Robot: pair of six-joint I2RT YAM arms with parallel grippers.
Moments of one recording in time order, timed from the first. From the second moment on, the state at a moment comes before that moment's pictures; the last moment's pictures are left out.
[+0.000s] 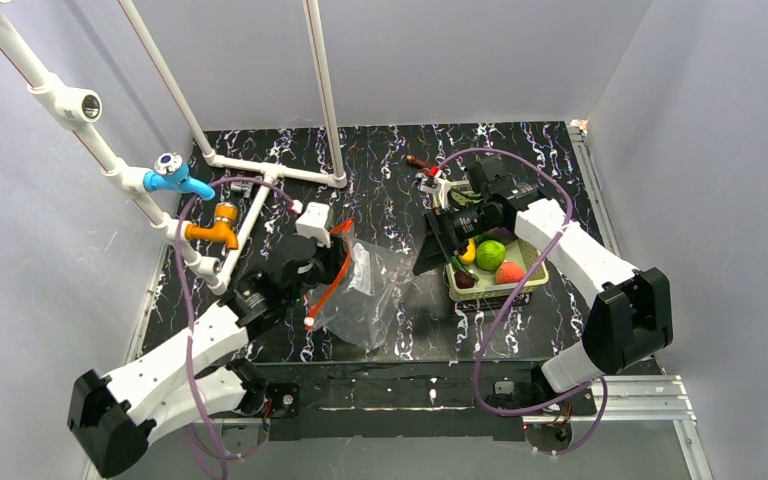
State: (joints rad) left arm -0.76 0.95 0.69 -0.24 -0.26 -0.34; right arm 0.49 1.50 1.26 -0.83 -0.97 -0.03
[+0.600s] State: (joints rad) left arm -0.76 0.70 0.56 -0.08 -0.57 -0.44; right arm 0.42 1.49 1.26 -0.83 -0.97 -0.02
